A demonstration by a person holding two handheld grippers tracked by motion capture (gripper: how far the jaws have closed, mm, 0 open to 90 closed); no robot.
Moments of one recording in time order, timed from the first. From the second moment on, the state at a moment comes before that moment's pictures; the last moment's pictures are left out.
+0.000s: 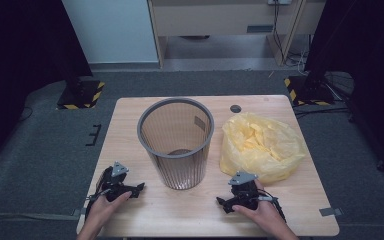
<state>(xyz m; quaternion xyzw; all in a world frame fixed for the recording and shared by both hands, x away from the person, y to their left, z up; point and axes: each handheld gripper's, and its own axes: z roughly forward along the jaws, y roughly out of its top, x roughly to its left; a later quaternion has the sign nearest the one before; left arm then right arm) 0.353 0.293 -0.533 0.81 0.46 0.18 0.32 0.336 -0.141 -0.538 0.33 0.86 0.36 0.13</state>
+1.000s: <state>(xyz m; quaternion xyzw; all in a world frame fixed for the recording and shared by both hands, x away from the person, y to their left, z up) 0.347 0.266 -0.495 0.76 0.45 0.18 0.44 0.337 -0.143 -0.538 0.34 0.86 0.36 0.13</state>
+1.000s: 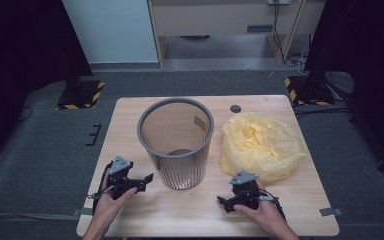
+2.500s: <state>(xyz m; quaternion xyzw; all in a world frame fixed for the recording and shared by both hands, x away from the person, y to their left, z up) 0.374 0.216 -0.495 0.78 0.41 0.15 0.46 0.315 -0.153 -0.523 0.34 0.85 0.38 0.13</state>
